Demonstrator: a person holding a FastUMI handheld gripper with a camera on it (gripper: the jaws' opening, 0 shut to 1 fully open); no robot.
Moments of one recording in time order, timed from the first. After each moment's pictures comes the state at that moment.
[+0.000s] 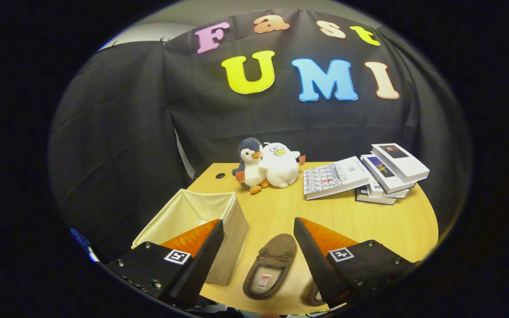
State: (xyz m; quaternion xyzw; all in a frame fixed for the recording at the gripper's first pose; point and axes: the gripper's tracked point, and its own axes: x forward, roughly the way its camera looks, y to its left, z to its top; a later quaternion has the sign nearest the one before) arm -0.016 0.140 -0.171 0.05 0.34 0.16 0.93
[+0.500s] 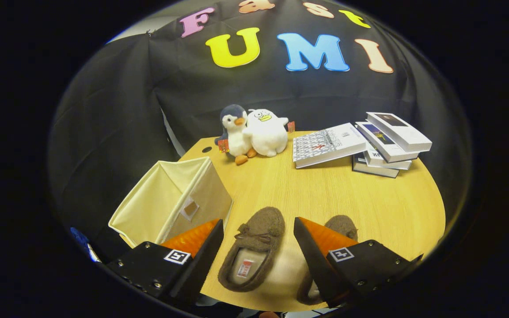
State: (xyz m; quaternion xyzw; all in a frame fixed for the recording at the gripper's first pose) arm -0.030 0.118 -0.254 0.05 0.41 0.15 0.90
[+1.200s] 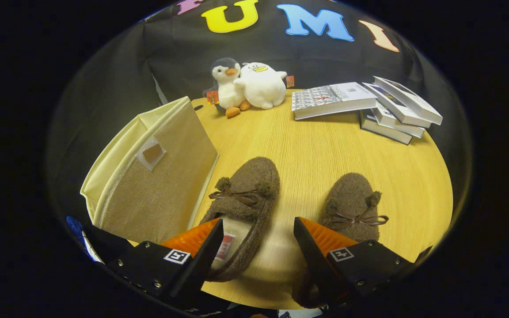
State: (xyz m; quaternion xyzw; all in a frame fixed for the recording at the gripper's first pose) arm -0.065 0.115 -0.348 0.04 0.52 0.15 0.84
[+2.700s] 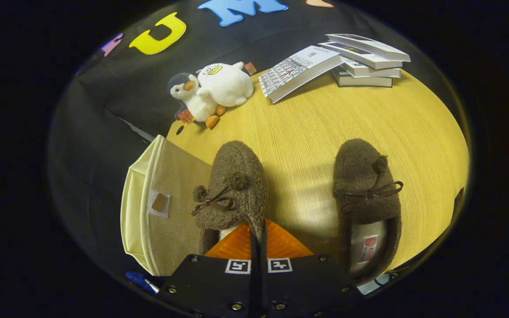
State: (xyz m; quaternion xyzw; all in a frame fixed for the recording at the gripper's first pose) arm -0.045 0.129 -0.296 0.23 0.56 0.07 0.79
